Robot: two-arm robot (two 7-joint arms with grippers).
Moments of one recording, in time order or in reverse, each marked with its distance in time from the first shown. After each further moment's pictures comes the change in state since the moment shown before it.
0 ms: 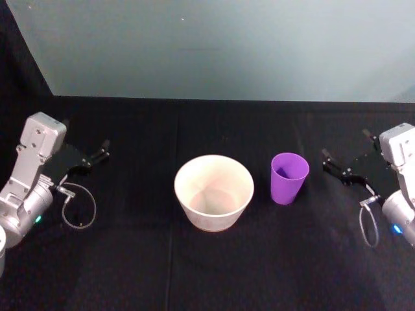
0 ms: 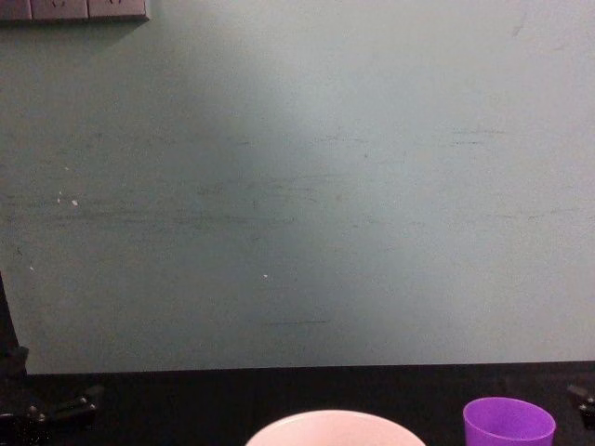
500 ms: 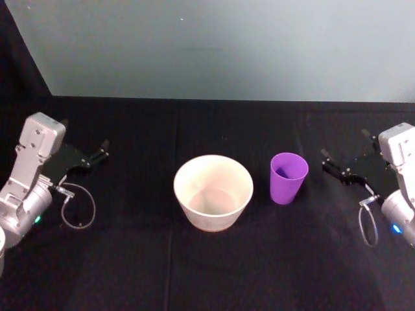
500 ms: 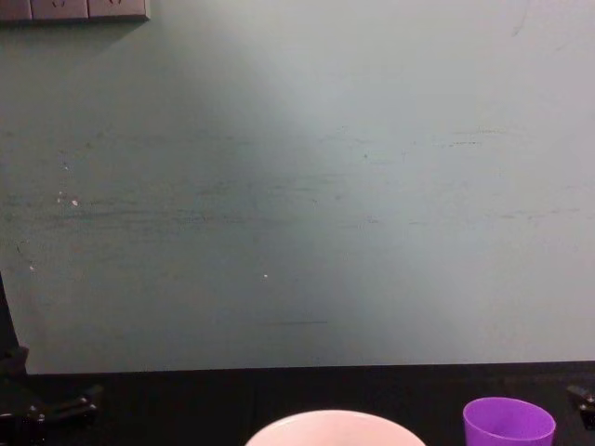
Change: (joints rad) left arm 0.000 0.000 0.000 0.000 0.000 0.000 0.000; right arm 0.000 0.000 0.000 0.000 0.000 0.000 0.000
